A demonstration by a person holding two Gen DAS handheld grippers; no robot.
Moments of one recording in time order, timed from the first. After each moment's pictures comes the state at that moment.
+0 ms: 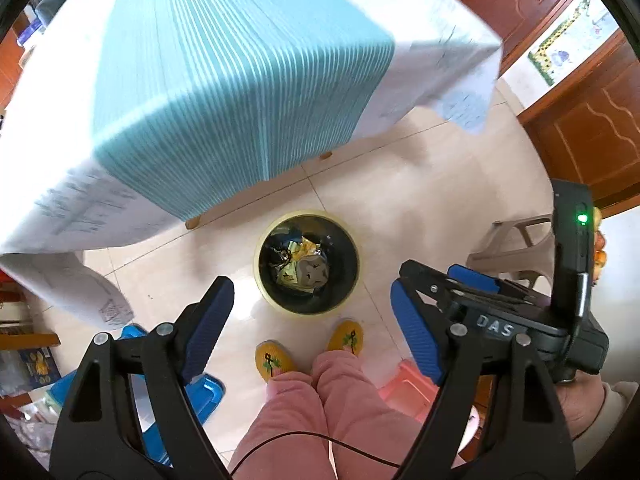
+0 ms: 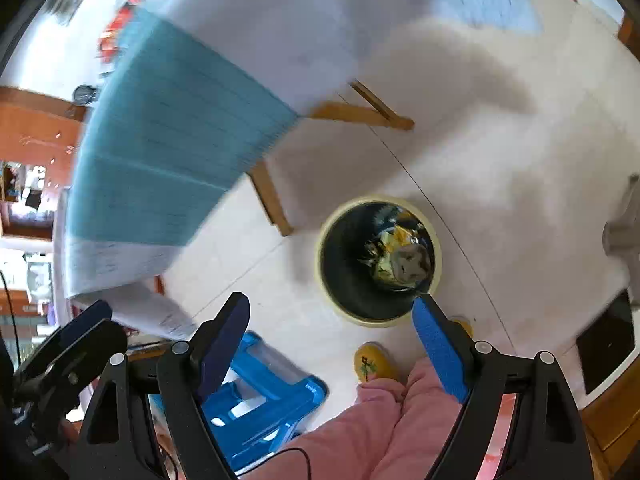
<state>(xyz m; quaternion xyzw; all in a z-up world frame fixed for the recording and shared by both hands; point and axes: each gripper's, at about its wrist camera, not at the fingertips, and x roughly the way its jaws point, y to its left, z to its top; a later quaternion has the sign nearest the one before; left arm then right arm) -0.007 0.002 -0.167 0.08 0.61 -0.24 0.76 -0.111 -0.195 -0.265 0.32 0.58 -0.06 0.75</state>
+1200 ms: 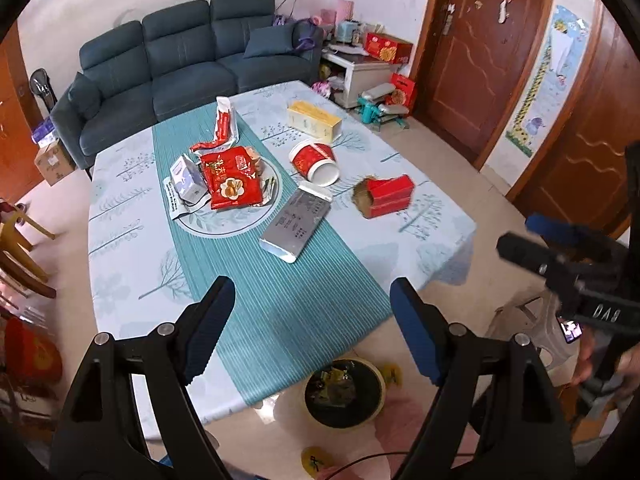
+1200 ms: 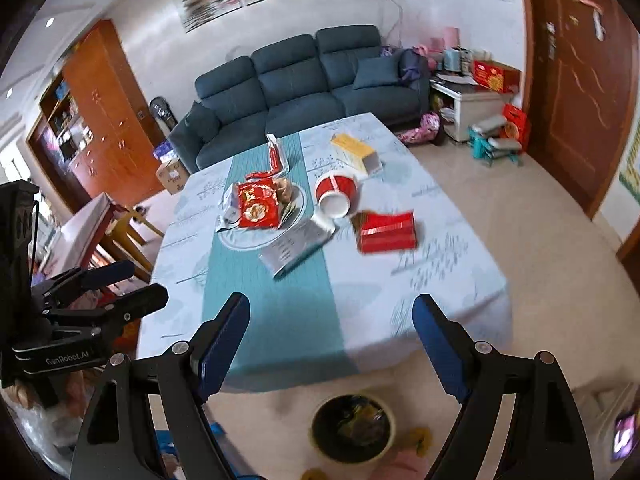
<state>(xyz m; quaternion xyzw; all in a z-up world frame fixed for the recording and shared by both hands) 0.136 0.008 0.044 0.08 0.43 -0.27 0.86 0.023 -0.207 0.050 0.11 0.41 -0.04 0.91</state>
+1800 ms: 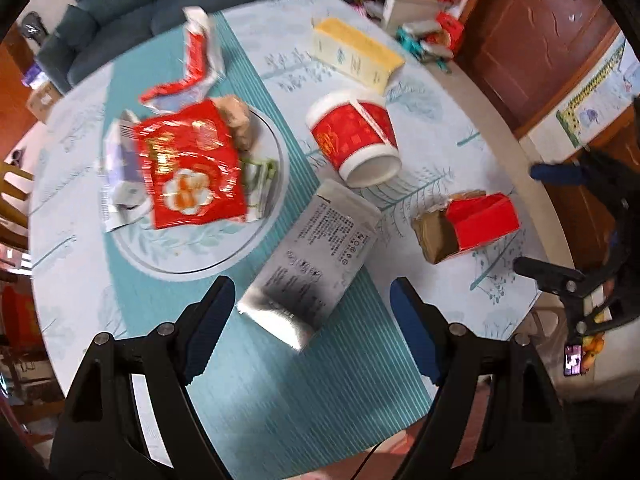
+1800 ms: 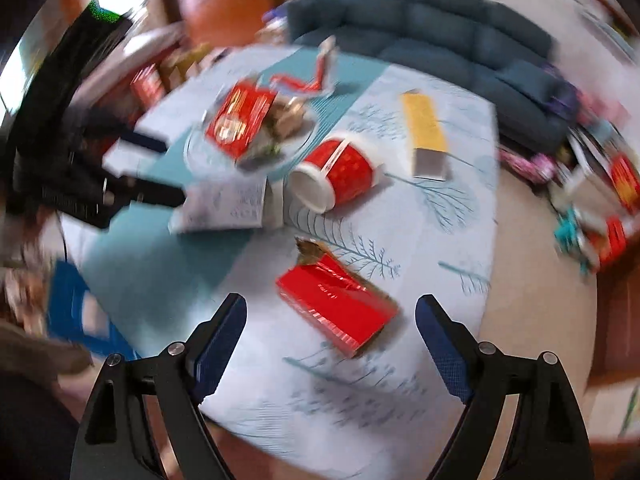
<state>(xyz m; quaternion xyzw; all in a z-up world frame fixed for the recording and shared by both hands) 0.323 -0.090 -0.085 0.09 0.58 -0.21 0.78 0.250 -0.296 -0.077 -0.17 0.52 0.22 0.81</state>
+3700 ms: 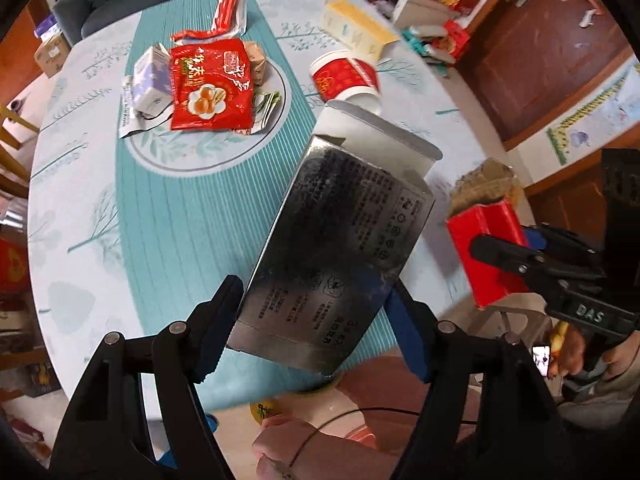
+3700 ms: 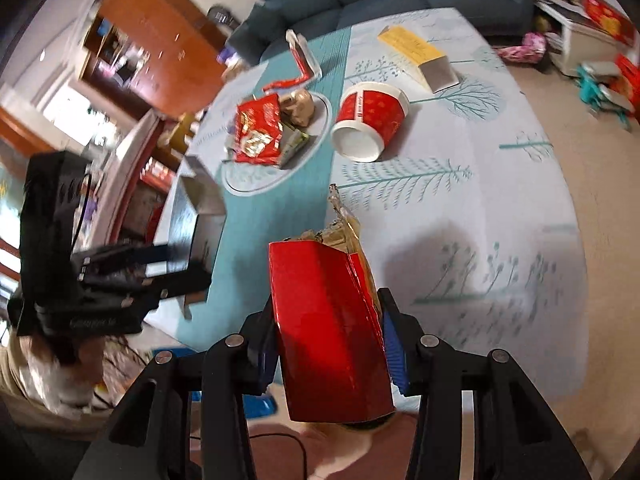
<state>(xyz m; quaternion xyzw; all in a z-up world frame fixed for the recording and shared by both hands) 0.227 -0.057 -0.076 0.02 0.60 -0.21 0.77 0.164 -0.291 -0.072 0.15 0.54 0.14 0.81</state>
